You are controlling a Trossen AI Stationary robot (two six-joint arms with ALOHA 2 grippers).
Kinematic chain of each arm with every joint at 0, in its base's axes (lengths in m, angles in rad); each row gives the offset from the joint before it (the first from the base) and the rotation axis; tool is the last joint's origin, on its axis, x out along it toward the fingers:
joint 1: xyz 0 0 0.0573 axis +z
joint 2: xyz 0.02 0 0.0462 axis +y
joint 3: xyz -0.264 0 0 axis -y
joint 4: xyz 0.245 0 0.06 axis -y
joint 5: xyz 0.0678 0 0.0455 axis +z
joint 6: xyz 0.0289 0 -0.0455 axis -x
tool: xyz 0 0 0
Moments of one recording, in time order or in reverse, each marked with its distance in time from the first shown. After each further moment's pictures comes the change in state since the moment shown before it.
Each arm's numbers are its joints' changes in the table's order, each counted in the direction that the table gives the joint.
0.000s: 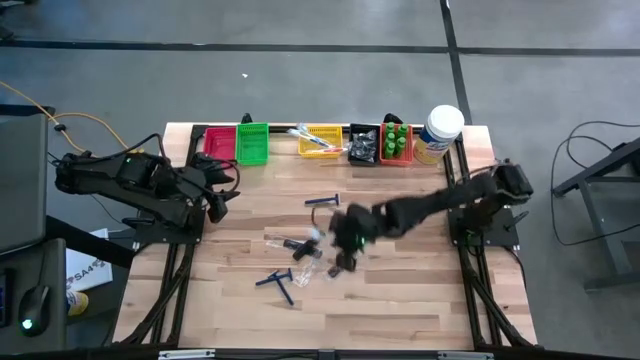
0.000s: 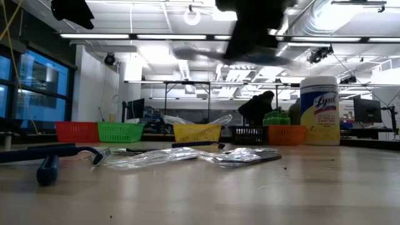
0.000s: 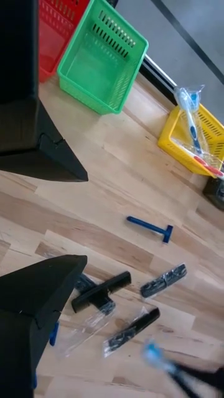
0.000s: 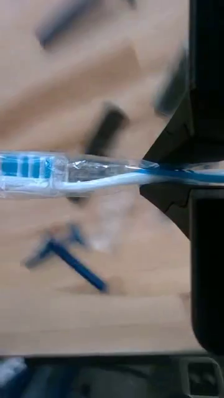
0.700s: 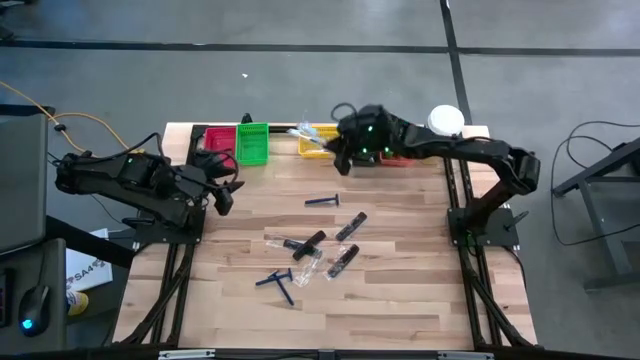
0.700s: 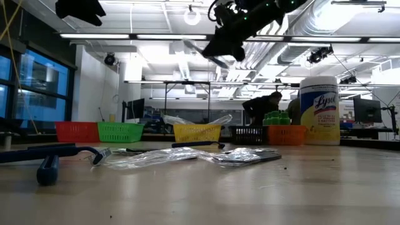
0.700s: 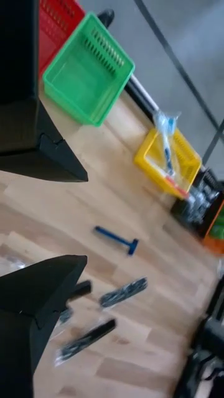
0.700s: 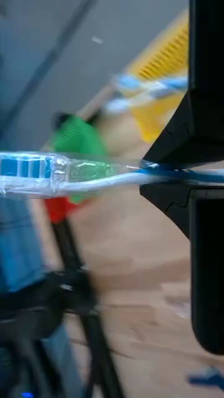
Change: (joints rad) left arm 0.000 0.009 0.000 0.081 0.122 0.071; right arm -0.613 -0.109 0.000 0.324 0.216 0.441
